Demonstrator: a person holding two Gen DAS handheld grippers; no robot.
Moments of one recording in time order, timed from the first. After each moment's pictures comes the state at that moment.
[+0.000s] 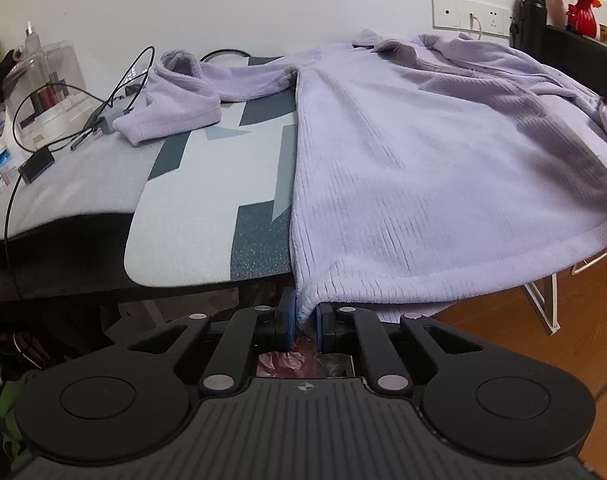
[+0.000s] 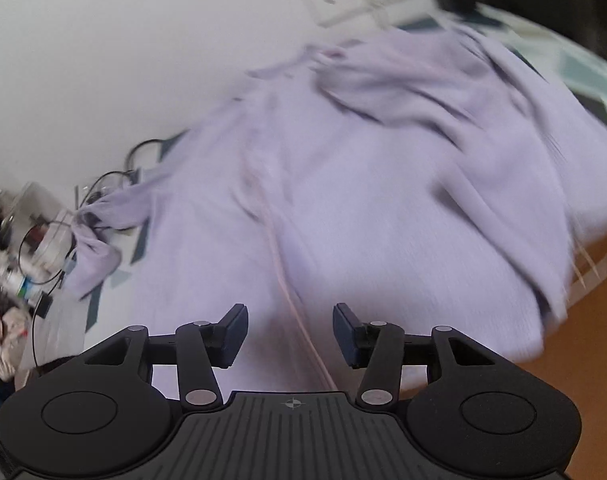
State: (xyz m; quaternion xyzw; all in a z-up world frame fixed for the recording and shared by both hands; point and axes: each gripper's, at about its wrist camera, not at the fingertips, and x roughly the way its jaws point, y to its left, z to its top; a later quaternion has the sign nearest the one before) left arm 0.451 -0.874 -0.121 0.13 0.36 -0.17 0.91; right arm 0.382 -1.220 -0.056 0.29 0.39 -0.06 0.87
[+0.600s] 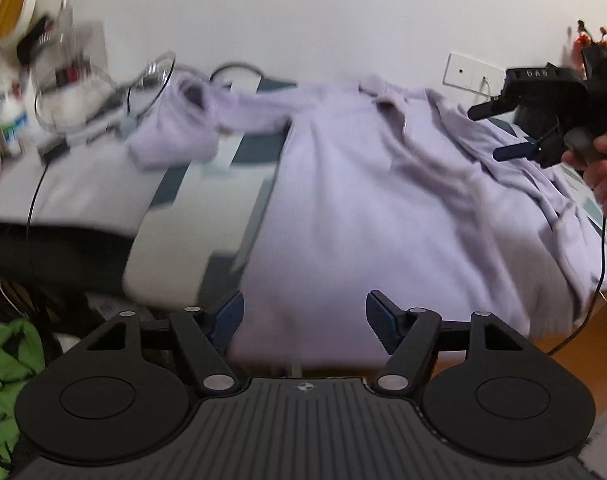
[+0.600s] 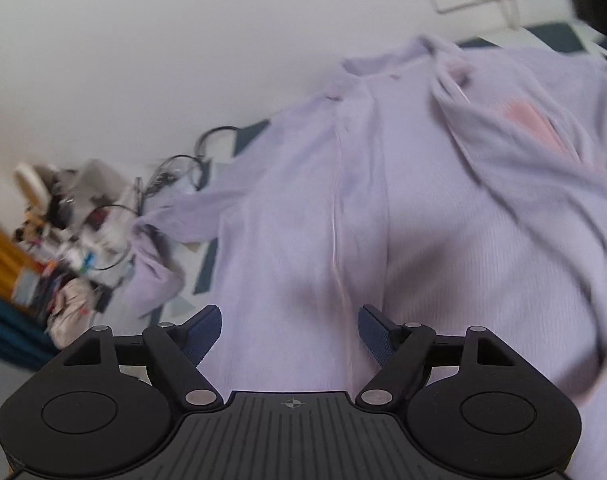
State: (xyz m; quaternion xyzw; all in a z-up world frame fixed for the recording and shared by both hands) left arm 0.437 -0.931 -0.016 0.03 0.39 -0.14 0.91; right arm 0.552 -1.284 -0.022 0.30 0.43 0.11 0.85
